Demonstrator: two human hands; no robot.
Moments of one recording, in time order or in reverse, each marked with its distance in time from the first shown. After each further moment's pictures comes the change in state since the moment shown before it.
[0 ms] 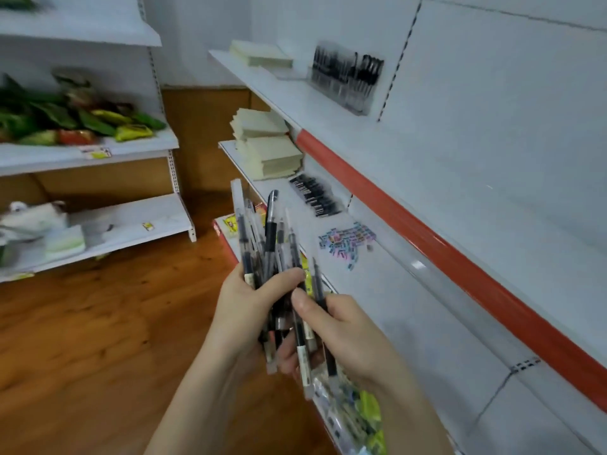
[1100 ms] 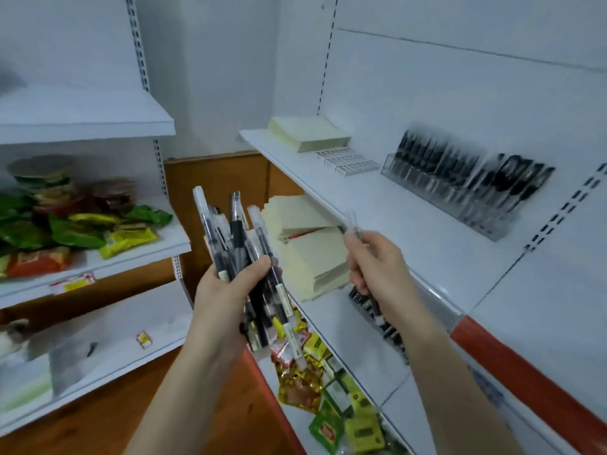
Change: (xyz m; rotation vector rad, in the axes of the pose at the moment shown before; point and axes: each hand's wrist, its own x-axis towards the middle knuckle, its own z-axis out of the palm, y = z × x) left_hand 0.497 0.140 -0.168 -0.091 0.081 0.012; right_hand 0.541 -0.159 -0.052 -0.022 0.535 -0.219
